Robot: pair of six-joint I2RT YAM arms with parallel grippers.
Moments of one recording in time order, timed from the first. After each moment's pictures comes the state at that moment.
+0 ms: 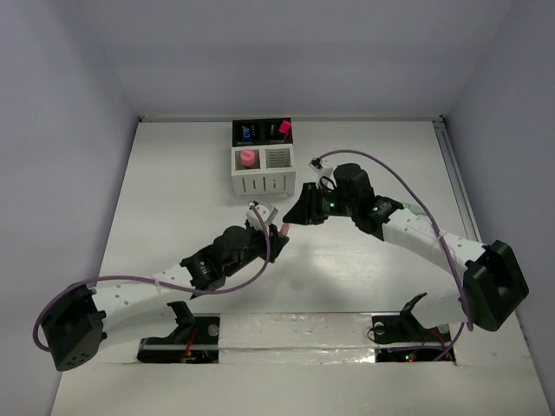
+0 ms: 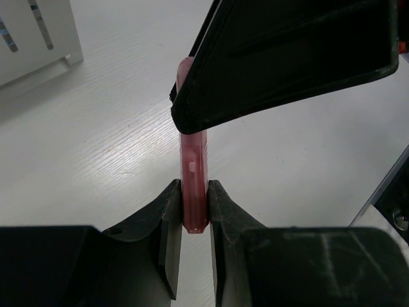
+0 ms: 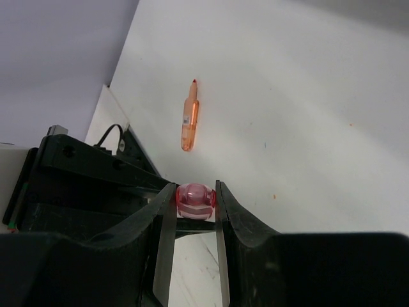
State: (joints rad) left arm -0.97 0.99 0.44 0.29 -0.15 -0.35; right arm 0.66 1.37 0.95 -0.08 -0.48 0.61
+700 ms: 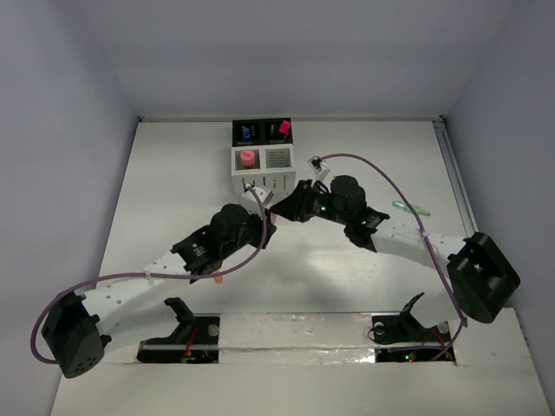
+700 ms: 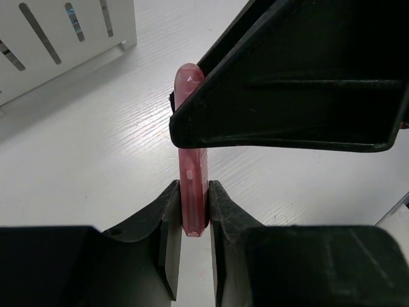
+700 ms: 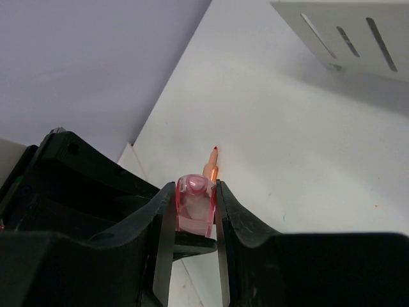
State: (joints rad) left arm -0.85 0.99 0.64 -0.08 -0.12 -0.29; right arm 0.74 1.44 0.80 0.42 -0.37 0.74
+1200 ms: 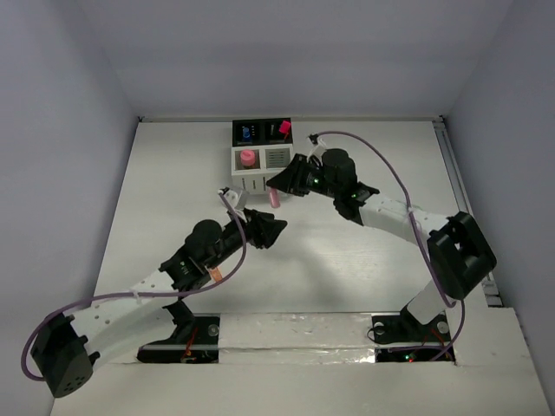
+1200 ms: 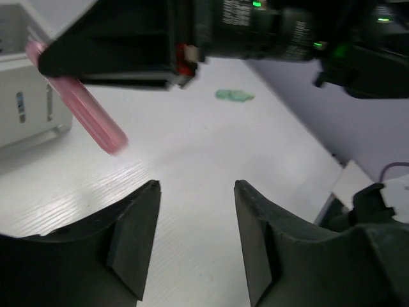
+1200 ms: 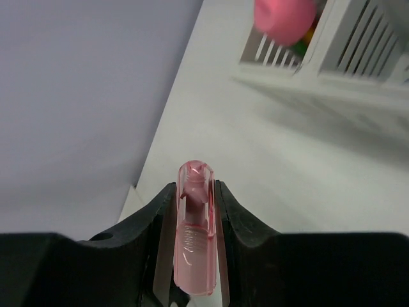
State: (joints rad) left arm -0.83 0.84 0.46 0.30 -0.02 -0.47; right arm 0.66 1.59 1.04 0.34 -0.33 0.85
